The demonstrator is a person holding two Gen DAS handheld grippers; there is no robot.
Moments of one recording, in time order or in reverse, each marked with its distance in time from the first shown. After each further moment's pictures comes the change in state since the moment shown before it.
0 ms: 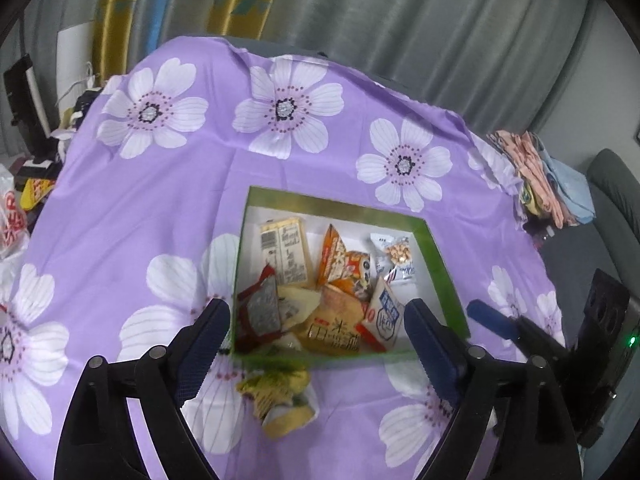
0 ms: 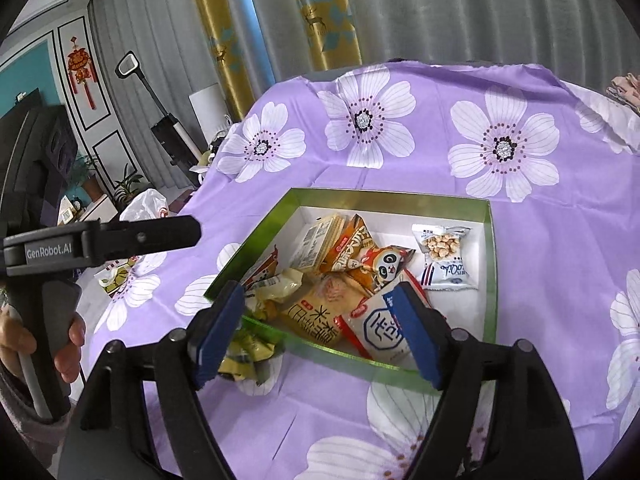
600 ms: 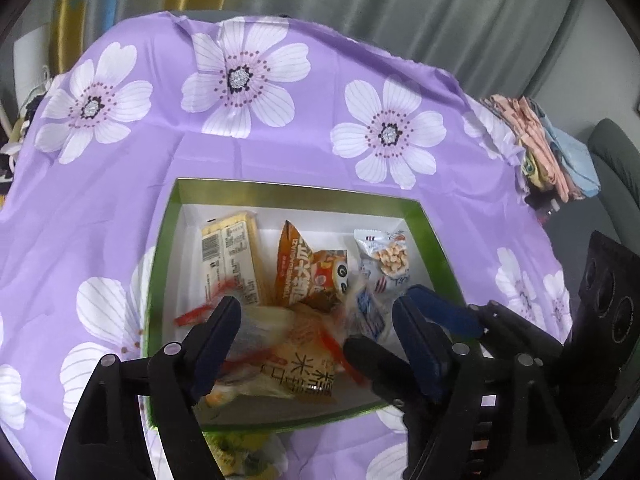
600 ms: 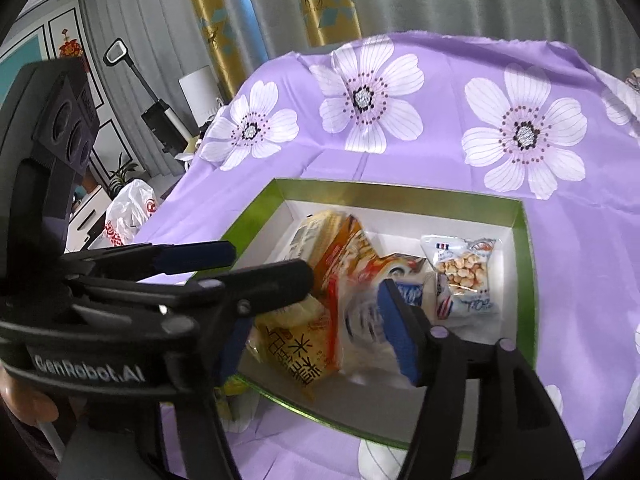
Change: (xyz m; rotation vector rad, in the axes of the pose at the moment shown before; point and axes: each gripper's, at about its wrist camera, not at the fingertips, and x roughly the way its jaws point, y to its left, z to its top) left arm 0.081 -0.034 0.020 0.066 0.089 -0.041; right arm 0.064 -0.017 0.019 0.001 0.059 -0.007
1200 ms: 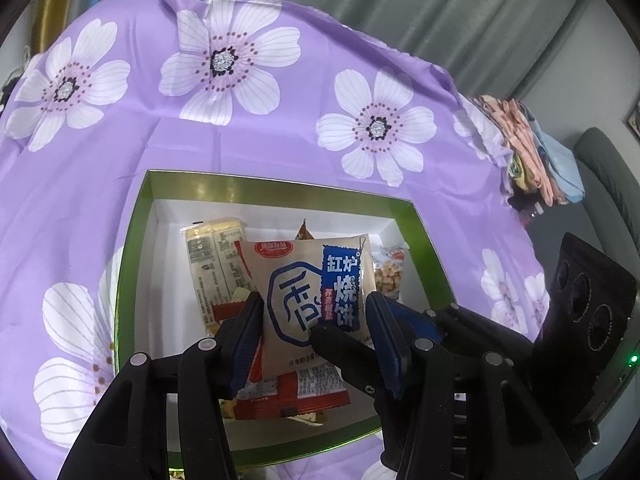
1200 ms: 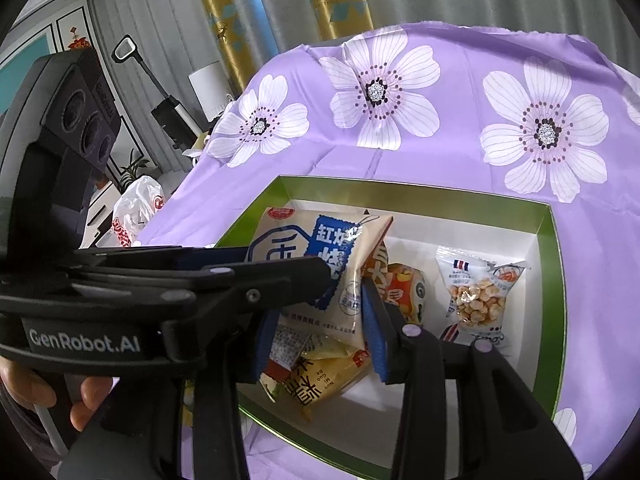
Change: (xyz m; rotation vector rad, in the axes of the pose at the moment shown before) left arm 0.028 0.009 0.008 -0.022 0.041 -0.100; right arm 0.029 -0.003 0.005 -0.008 0.021 0.060
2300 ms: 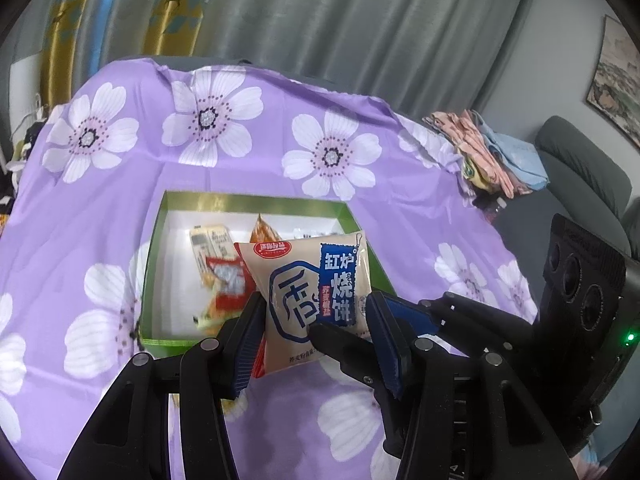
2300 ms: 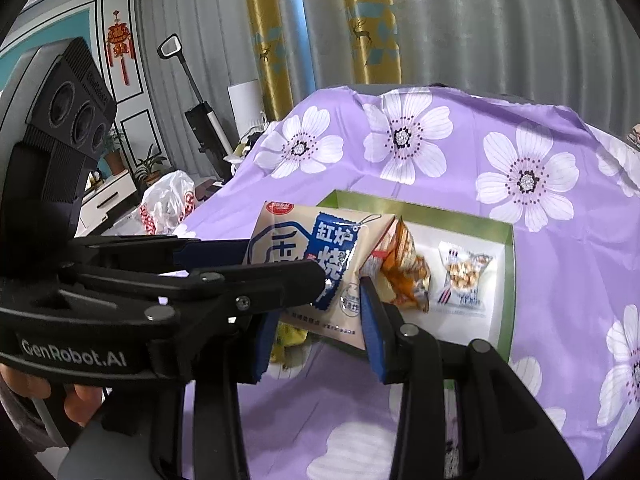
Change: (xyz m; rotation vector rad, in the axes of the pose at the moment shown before) left arm -0.096 -0.052 -0.061 0.105 -0.166 -0.010; right arm -0.100 0.057 -0.041 -0.135 -0.118 -0.009
